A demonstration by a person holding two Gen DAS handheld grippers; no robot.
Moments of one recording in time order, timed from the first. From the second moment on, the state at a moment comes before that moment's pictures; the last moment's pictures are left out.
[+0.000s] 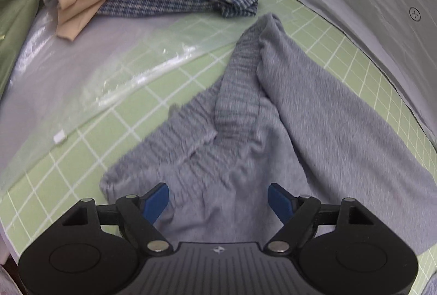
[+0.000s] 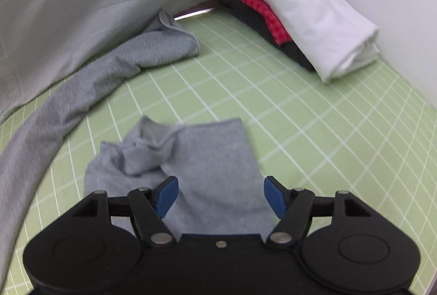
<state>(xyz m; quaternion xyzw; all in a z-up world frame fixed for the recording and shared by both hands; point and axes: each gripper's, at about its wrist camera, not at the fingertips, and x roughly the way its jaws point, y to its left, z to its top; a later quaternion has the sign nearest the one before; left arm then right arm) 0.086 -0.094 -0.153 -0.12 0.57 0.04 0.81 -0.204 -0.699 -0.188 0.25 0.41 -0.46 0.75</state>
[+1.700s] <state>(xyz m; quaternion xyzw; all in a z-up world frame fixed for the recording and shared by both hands) 0.045 -0.001 -0.177 -0.25 0.53 0.15 0.80 -0.282 -0.667 -0.063 0.24 0.22 -0.54 0.77</state>
